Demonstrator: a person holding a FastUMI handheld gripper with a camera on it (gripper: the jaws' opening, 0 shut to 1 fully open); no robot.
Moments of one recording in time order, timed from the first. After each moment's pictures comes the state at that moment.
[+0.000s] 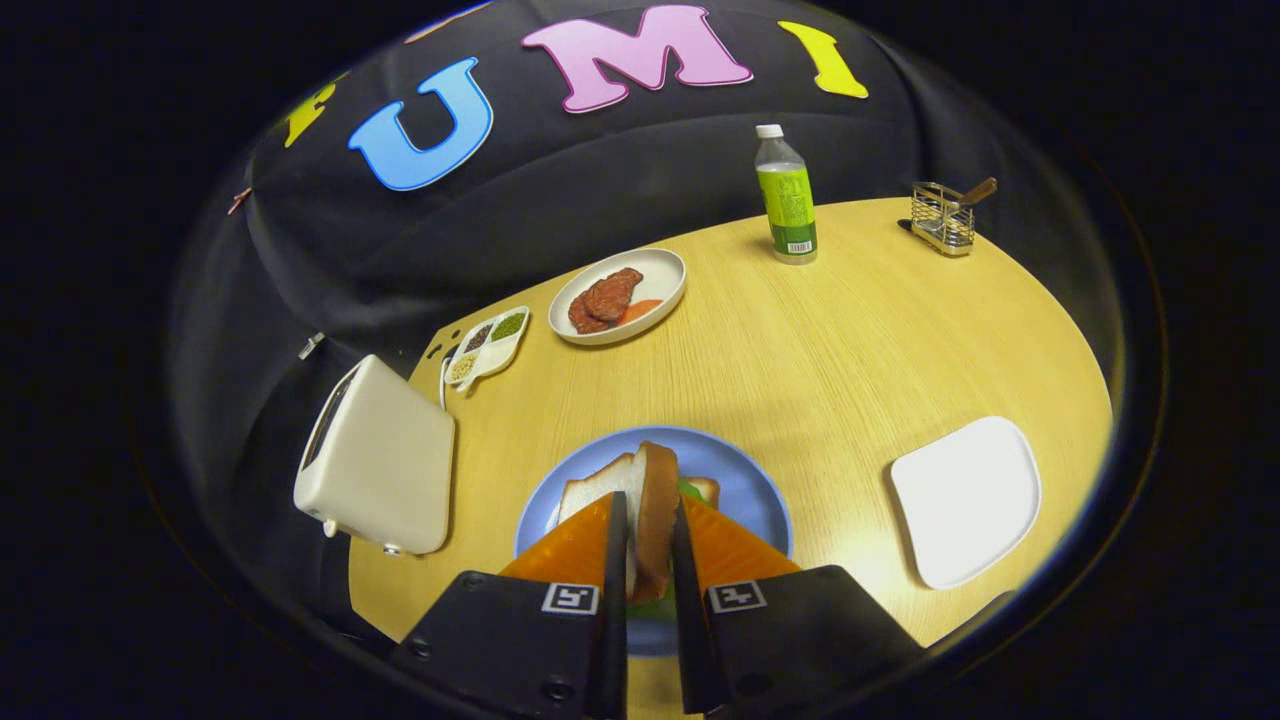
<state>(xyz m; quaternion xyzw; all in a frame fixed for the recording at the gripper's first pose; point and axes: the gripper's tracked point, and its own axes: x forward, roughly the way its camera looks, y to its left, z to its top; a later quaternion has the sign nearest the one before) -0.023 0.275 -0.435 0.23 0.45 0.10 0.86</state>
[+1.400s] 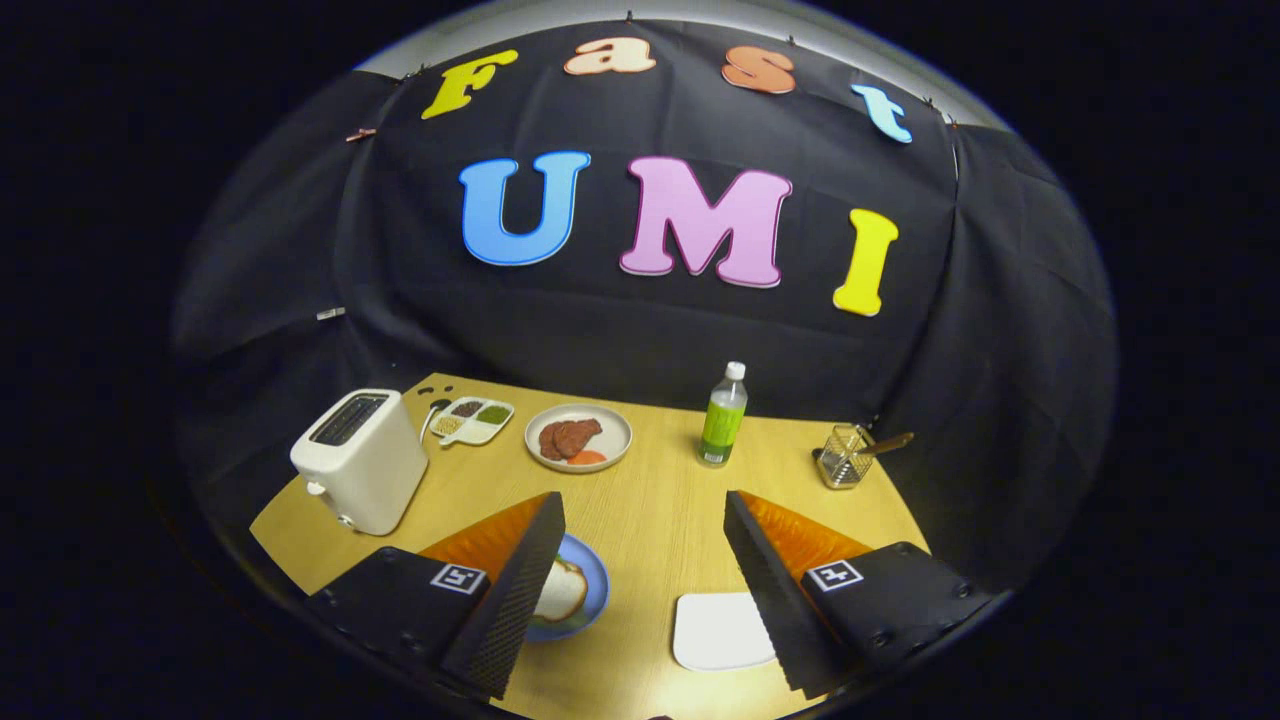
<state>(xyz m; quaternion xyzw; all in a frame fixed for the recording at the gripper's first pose) -0.011 0.145 -0.240 0.03 0.24 0.10 0.97</state>
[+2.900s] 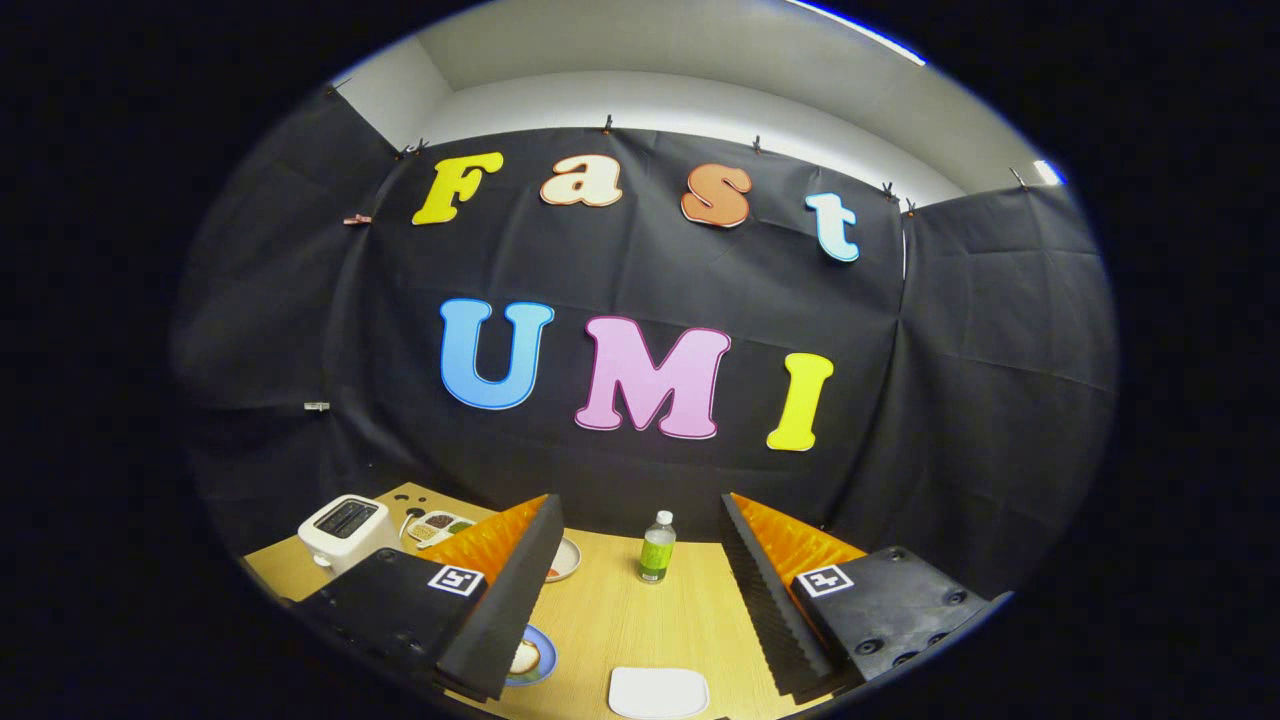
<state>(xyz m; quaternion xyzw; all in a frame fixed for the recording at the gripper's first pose) -0.012 0.065 -0.096 0.03 0.07 0.05 1.00</state>
